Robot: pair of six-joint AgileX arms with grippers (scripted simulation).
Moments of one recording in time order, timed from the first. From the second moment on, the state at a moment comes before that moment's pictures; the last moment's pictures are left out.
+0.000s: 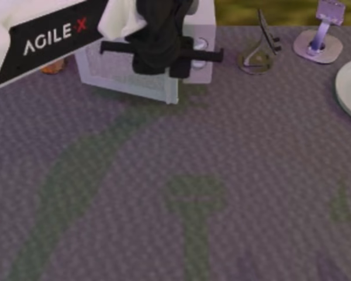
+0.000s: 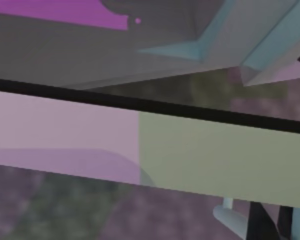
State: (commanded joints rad) left arm -0.59 2.09 1.81 -0.80 -0.20 -0.36; right arm 0.00 0.00 0.00 0.00 0.00 0.00
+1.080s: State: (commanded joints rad) left arm -0.59 2.06 1.77 -0.78 -0.18 -0.33; right arm 0.00 0.00 0.00 0.00 0.00 0.00
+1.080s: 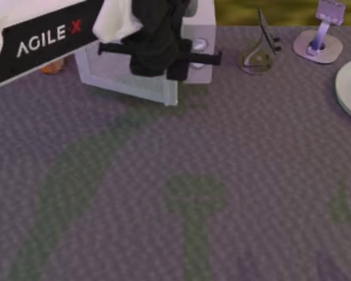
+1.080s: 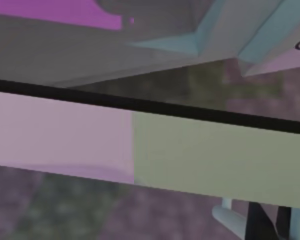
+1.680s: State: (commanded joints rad) left arm -0.57 1.99 1.67 -0.73 -0.14 -0.25; right arm 0.00 0.00 0.00 0.00 0.00 0.00
